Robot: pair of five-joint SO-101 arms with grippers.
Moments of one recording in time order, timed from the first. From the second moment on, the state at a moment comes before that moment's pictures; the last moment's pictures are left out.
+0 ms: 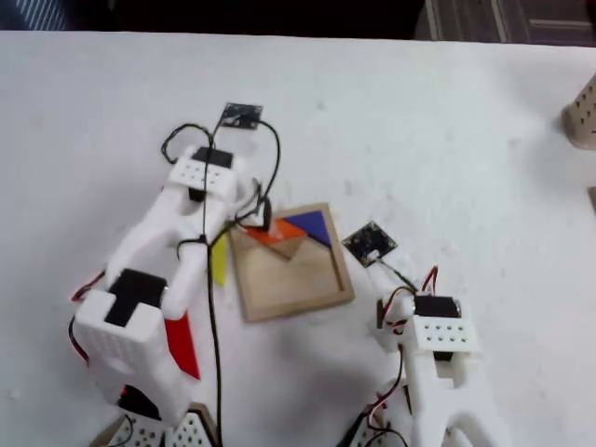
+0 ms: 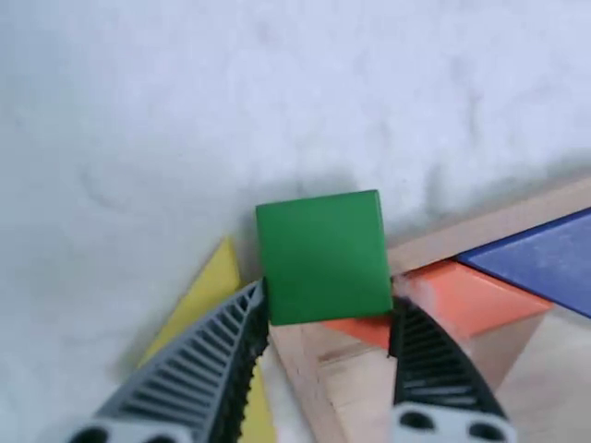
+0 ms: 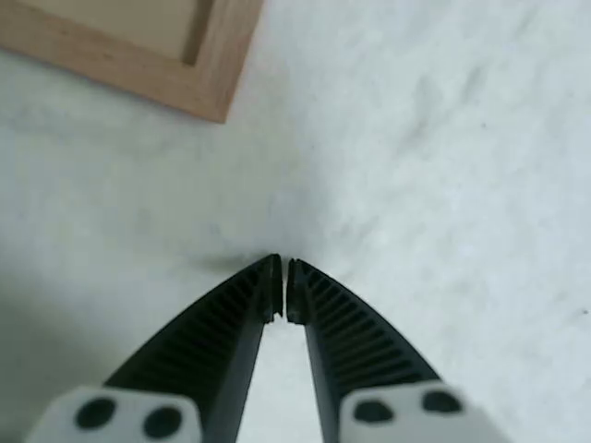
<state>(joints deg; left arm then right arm) 9.7 19.1 9.3 61.7 8.7 -2.5 -45.4 77.0 53.3 38.3</state>
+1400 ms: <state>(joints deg) 5.3 26.2 0.7 60.9 19.6 -2.5 -45.4 77.0 53.3 38.3</state>
